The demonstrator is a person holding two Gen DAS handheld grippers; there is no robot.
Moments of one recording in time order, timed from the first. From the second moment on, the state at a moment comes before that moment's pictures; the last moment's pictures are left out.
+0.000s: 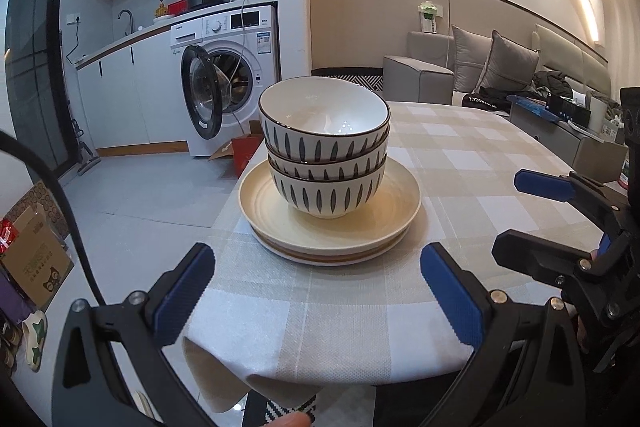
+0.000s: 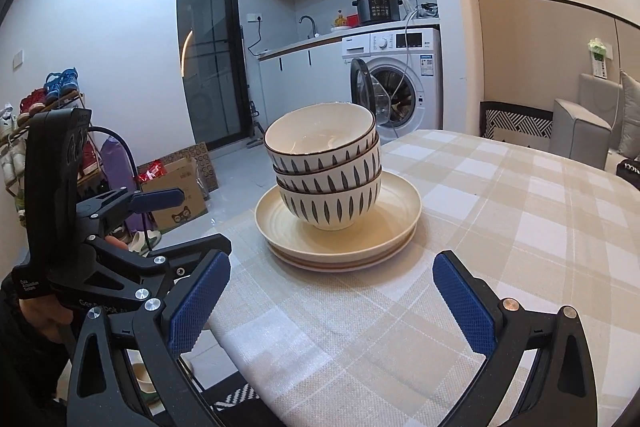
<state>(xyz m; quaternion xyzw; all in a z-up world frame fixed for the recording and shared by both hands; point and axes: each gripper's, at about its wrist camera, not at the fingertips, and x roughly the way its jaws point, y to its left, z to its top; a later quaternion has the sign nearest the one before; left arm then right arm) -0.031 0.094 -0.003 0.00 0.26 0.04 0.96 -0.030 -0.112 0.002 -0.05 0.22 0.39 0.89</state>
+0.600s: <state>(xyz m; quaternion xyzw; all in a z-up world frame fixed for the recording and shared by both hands) -0.034 0.090 -0.014 -0.01 0.26 0.06 0.96 -0.029 -0.112 0.002 -0.05 0.21 0.38 0.90</state>
